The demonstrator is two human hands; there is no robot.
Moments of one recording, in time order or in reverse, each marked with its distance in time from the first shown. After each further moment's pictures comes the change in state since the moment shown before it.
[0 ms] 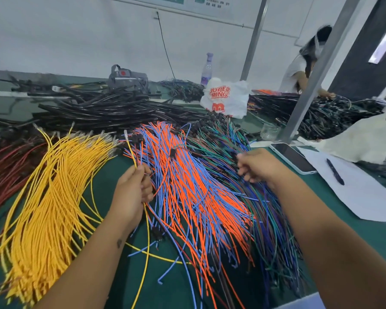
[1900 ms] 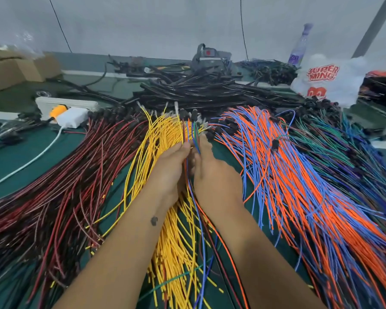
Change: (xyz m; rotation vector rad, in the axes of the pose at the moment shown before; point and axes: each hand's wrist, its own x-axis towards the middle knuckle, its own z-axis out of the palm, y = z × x) left_hand 0.009 0.058 -0.088 -0.010 0.072 -0.057; right_hand -0.081 -0.083 0.268 -0.493 0.152 -0.758
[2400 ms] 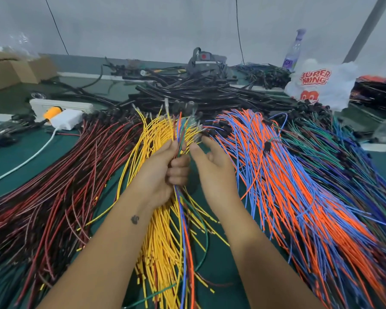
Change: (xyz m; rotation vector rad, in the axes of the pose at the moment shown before) left_hand -0.003 0.008 -0.010 -0.235 -0.158 -0.113; right_hand 0.012 0.011 0.003 0.896 0.035 0.306
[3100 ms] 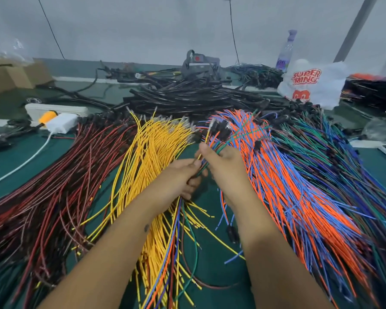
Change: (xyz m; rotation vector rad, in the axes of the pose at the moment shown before) left_hand -0.006 -0.021 0.018 0.708 -0.120 -0.046; right_hand 0.020 0.008 -0.038 0.068 -0.069 0.017
